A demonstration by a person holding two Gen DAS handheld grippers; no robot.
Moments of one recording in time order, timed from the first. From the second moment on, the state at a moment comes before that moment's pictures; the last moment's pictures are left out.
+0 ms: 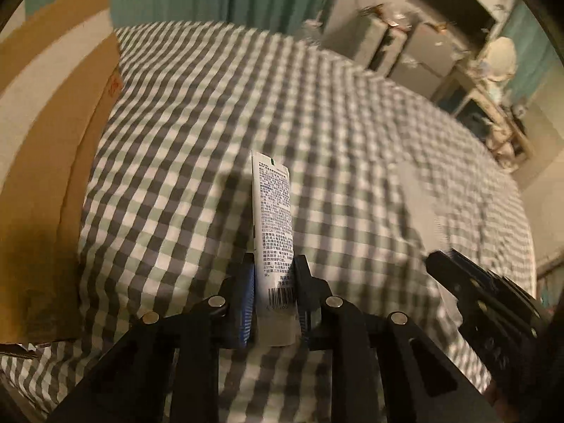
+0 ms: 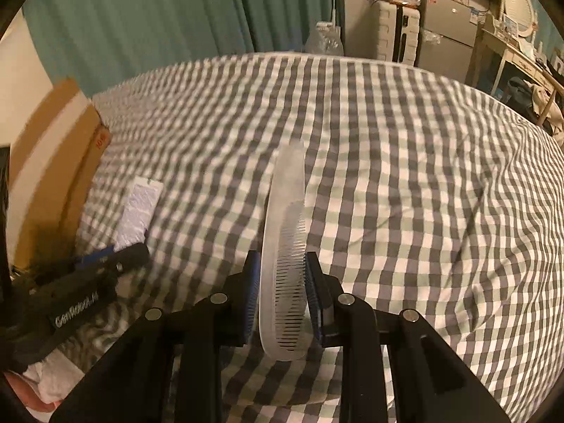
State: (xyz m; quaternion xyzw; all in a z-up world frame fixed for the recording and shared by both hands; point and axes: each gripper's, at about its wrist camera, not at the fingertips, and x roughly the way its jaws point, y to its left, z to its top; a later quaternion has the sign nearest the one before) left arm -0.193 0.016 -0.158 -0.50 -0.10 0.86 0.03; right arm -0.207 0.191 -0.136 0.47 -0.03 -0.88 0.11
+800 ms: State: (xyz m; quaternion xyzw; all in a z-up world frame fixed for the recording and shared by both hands) left arm -0.167 -0.012 -0.157 -0.51 -0.11 0.85 0.08; right arm -0.212 0.168 -0.152 0.51 -0.06 -0.85 0.09
